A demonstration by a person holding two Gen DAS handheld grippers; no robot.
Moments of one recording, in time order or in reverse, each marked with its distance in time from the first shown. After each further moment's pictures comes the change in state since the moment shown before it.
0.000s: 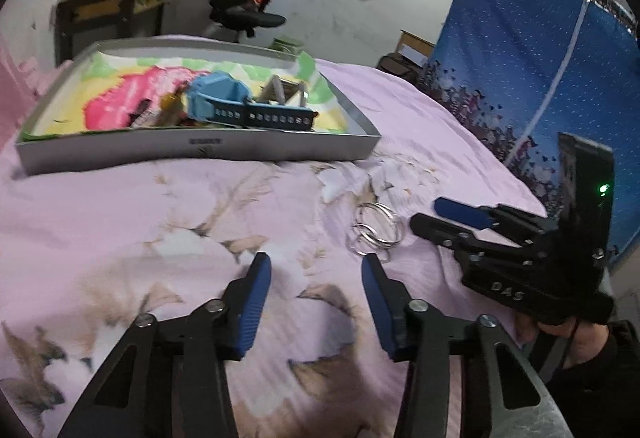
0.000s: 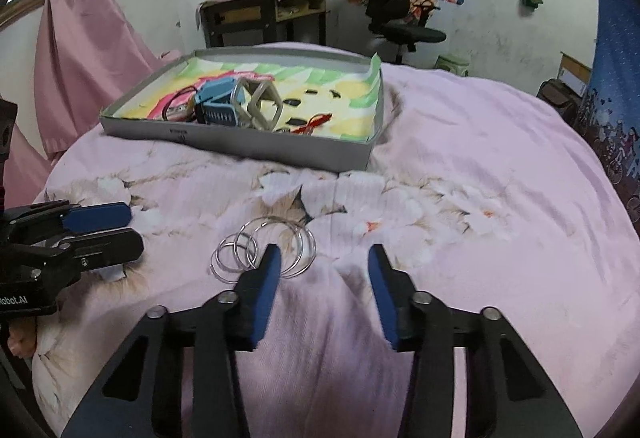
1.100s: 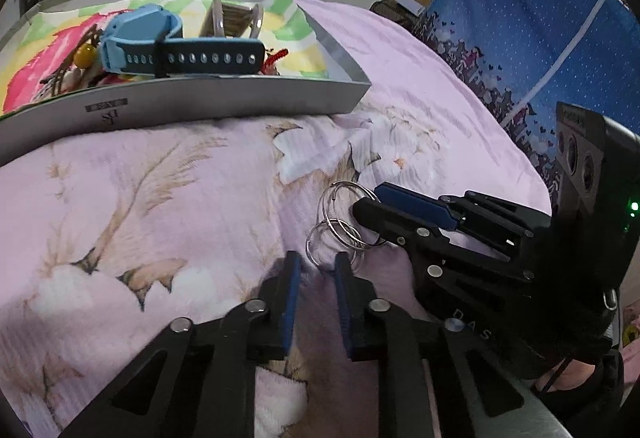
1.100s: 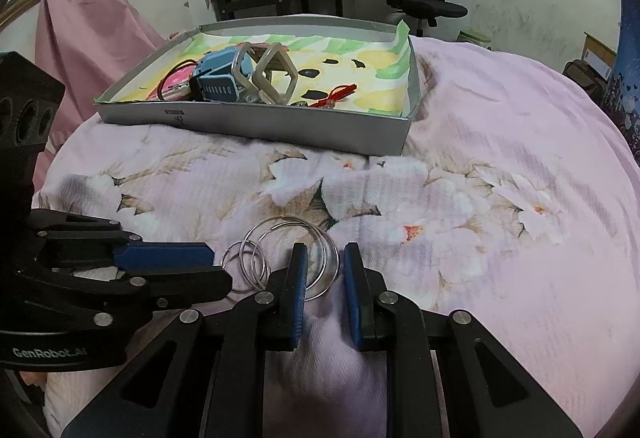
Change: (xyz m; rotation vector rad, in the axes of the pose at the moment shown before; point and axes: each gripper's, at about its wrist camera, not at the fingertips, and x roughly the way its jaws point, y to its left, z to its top) left arm 0.065 -0.020 0.017 -0.017 0.232 -0.043; right arm 0.043 0.006 0.006 0.004 0.092 0.077
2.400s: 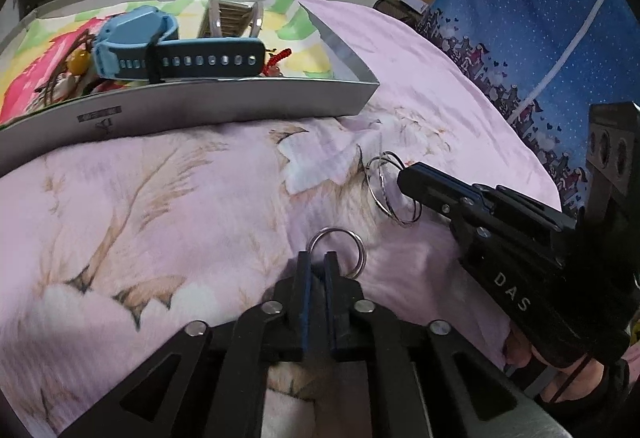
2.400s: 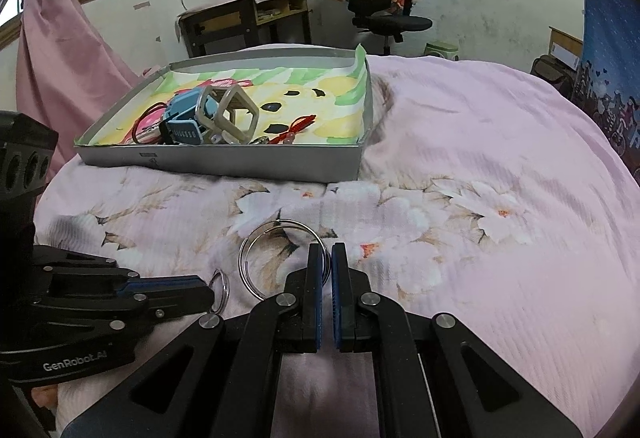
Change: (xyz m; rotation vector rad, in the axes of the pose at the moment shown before) left arm 0.007 0.002 0.006 0.014 -0.001 0.019; right arm -0.009 -0.018 0.000 0.104 -0.102 -0.065
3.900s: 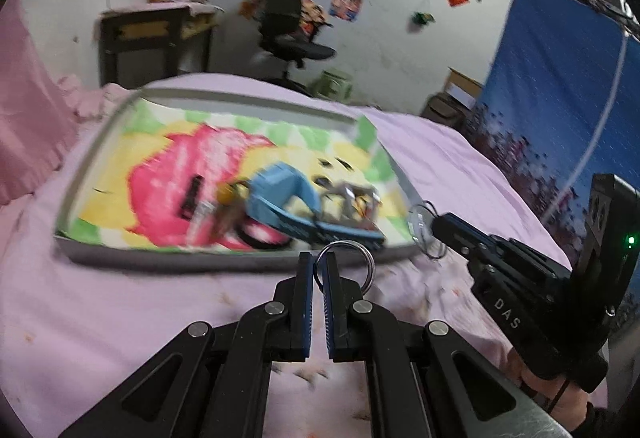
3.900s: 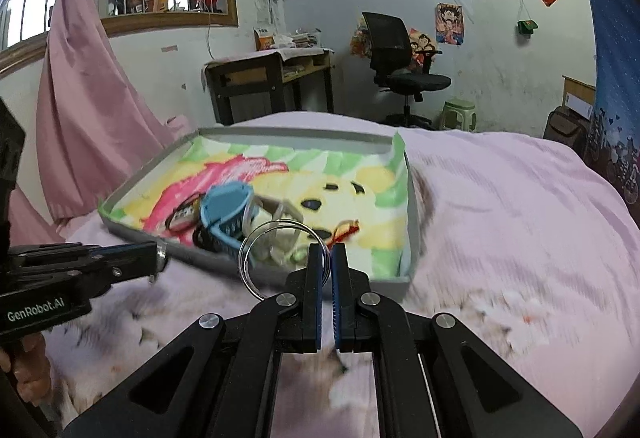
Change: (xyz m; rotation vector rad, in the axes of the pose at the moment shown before) left arm -0.091 0.039 0.029 -0.108 -0.368 0.216; right arm -0.010 0.035 0.056 -0.050 -0.218 0.050
